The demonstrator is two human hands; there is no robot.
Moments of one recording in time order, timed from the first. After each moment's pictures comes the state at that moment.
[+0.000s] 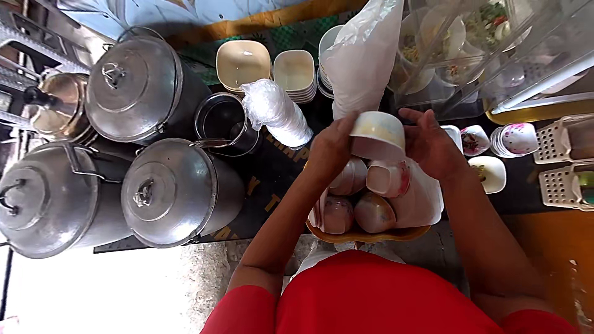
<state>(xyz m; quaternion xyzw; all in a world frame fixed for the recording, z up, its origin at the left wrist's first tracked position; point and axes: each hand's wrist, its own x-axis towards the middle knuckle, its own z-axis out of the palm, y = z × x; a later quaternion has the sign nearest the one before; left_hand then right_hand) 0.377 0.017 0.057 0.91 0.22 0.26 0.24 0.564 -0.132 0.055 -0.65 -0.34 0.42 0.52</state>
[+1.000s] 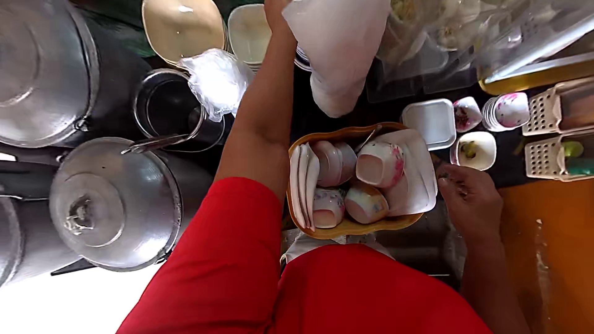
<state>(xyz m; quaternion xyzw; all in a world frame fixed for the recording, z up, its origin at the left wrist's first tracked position) 0.512 0.200 0.038 0.79 0.44 0.16 0.39 0.516 -0.270 0.037 -0.90 -0.31 0.11 0.30</state>
